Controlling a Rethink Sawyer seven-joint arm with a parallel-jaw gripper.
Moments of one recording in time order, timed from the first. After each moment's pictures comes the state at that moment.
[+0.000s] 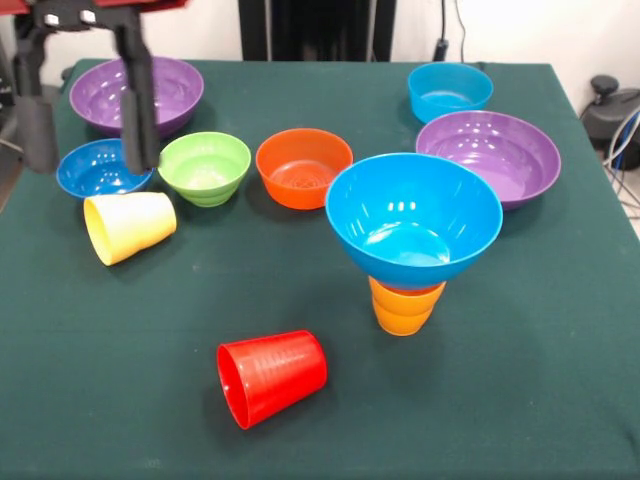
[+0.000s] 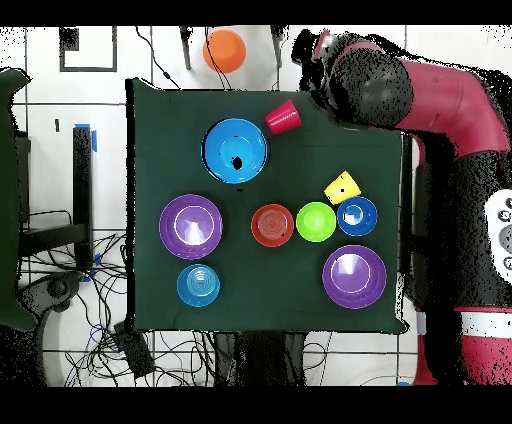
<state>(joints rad) -0.67 -0.66 0.61 1.16 -0.39 0.61 1.94</state>
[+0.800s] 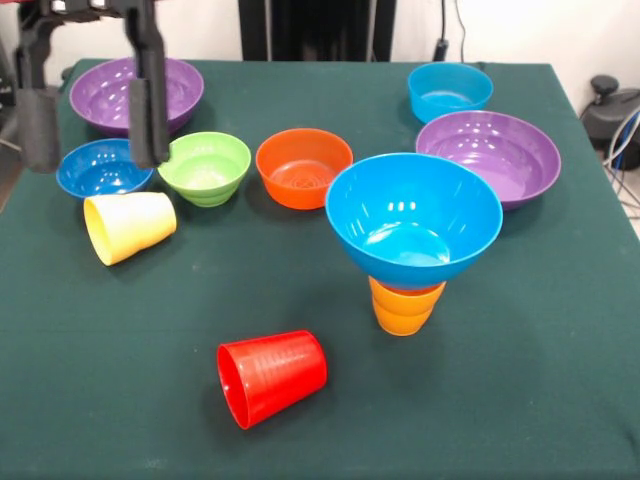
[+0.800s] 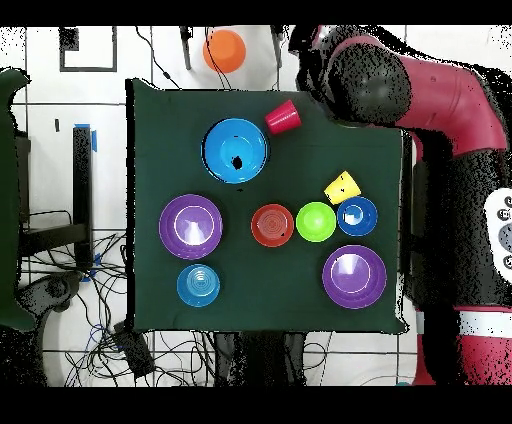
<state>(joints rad) -0.68 -0.66 0.62 1.16 -0.36 0.56 1.94</state>
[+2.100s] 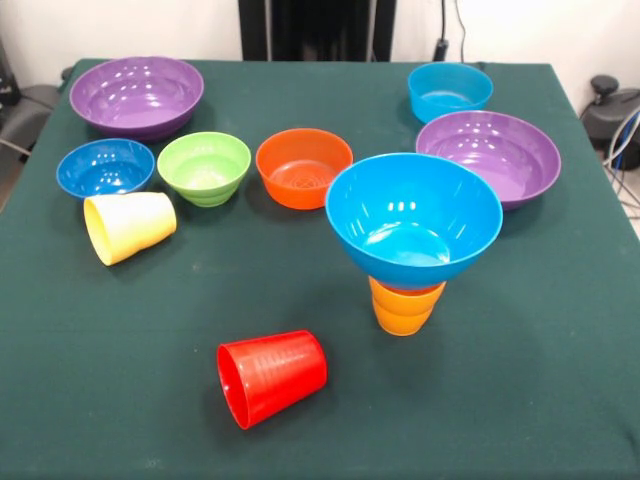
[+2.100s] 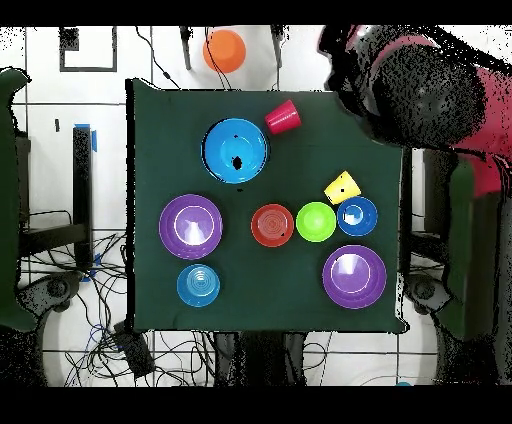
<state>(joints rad) -0.77 -0.86 0.62 1.28 -0.24 0.62 1.94</state>
